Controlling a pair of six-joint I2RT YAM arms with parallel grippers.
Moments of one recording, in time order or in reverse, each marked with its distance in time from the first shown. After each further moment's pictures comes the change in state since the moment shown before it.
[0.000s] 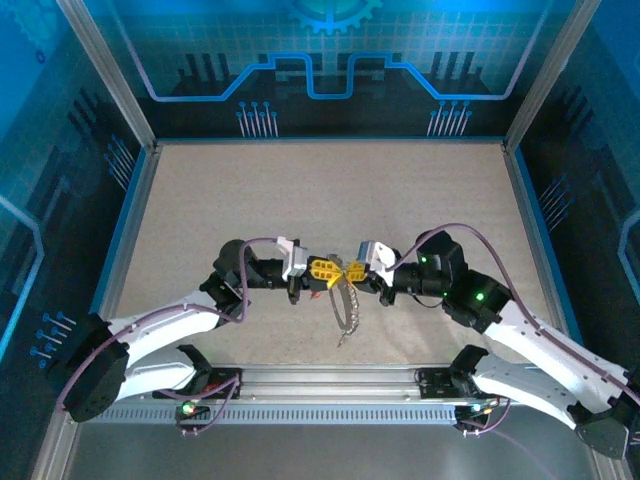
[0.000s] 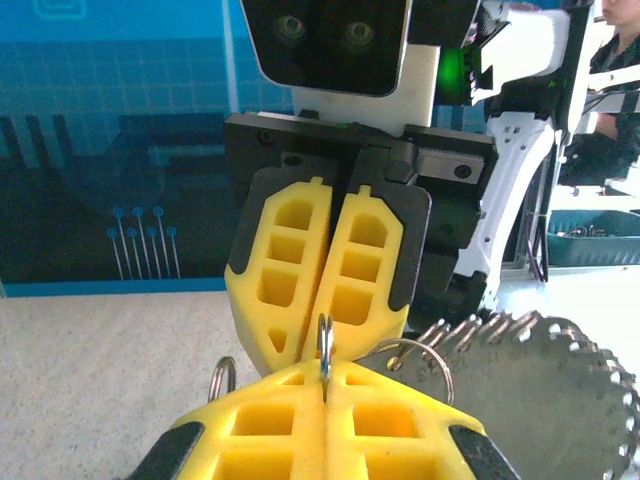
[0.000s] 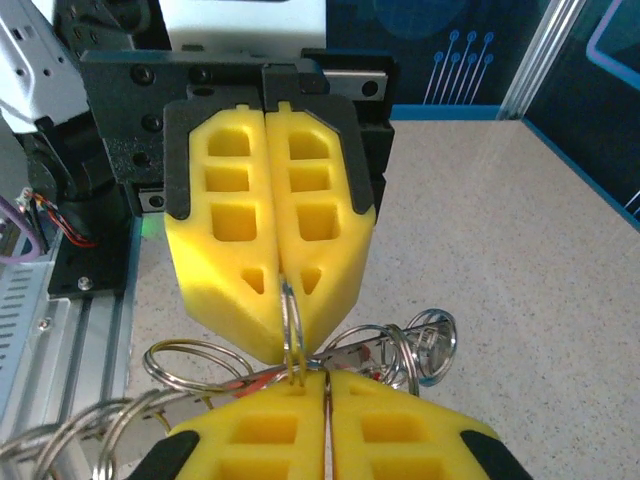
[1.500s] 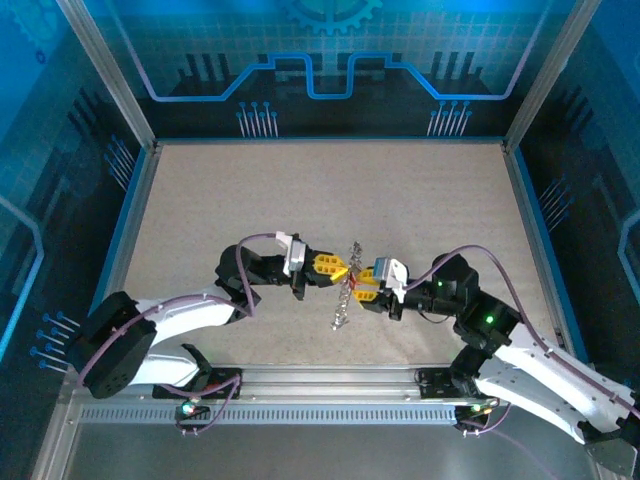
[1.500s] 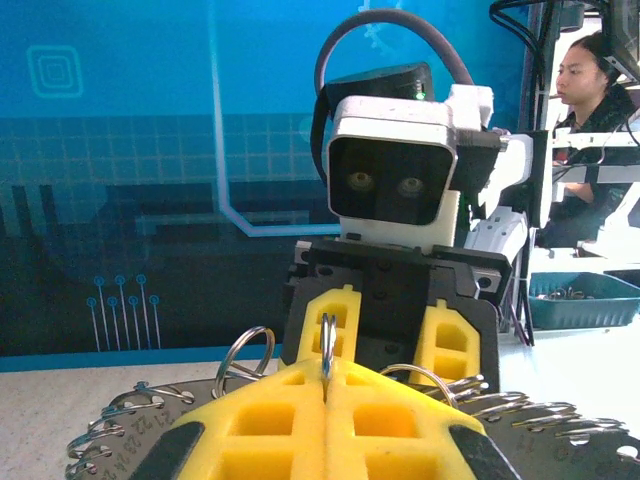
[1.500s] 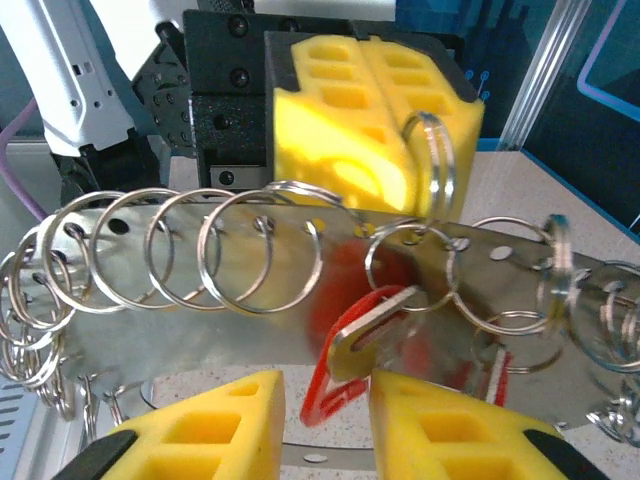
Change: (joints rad) left arm -0.008 0.164 0.000 0.392 0.000 -0.187; right arm 0.036 -0.175 -0.198 0.143 0.015 0.088
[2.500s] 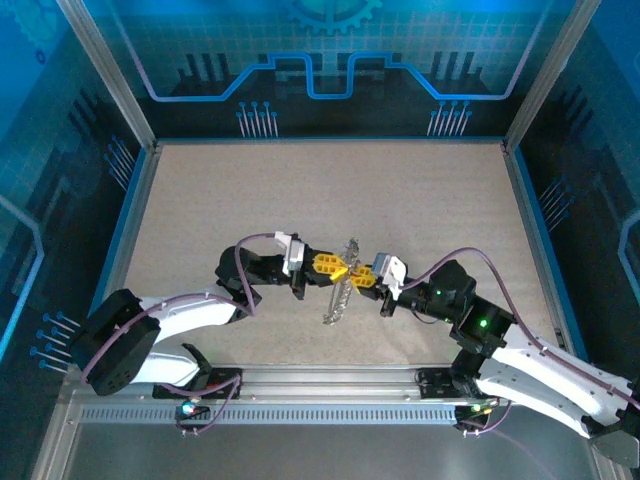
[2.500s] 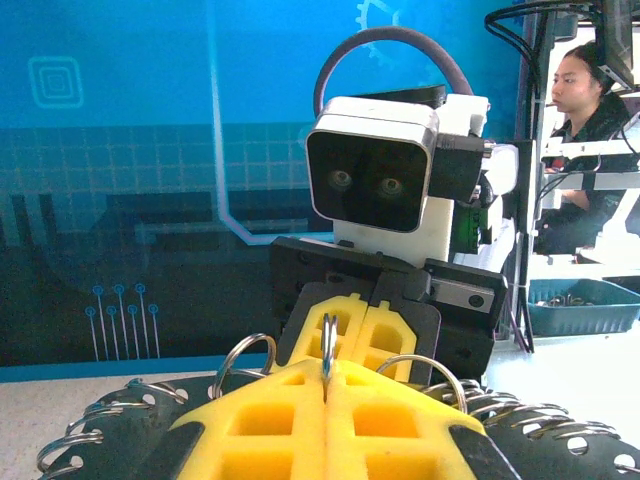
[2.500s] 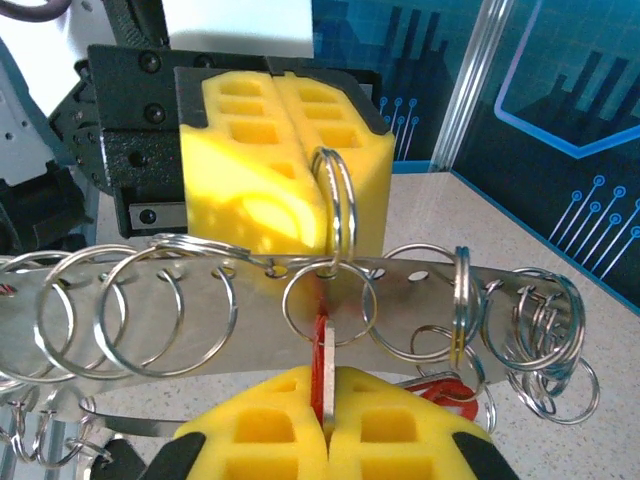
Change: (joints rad) left arm 0.002 0.013 -0.007 0.045 0.000 -0.015; right arm 0.067 0.006 -0.036 0.126 0.189 0.024
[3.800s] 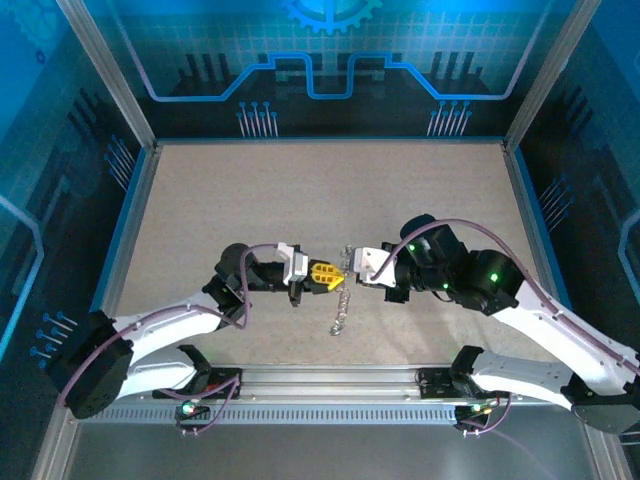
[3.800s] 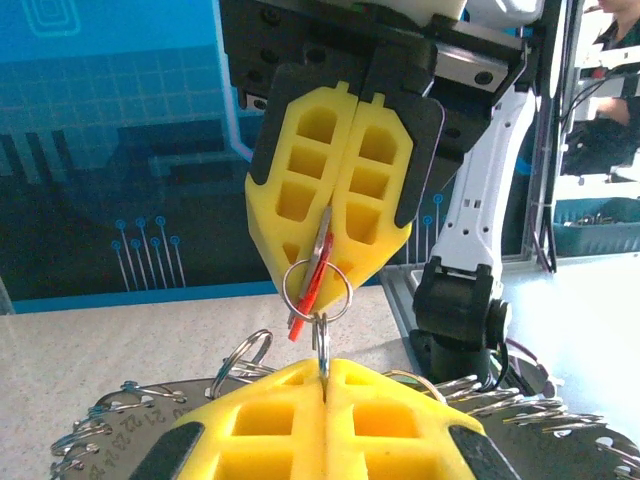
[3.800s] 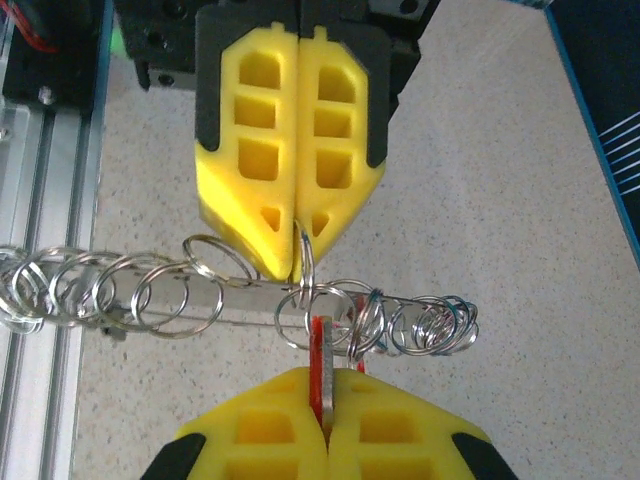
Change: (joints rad) left arm 0.002 -0.172 -0.021 -0.426 -0.018 0.272; right arm 0.019 0.338 0.652 -0.869 0.084 -0.409
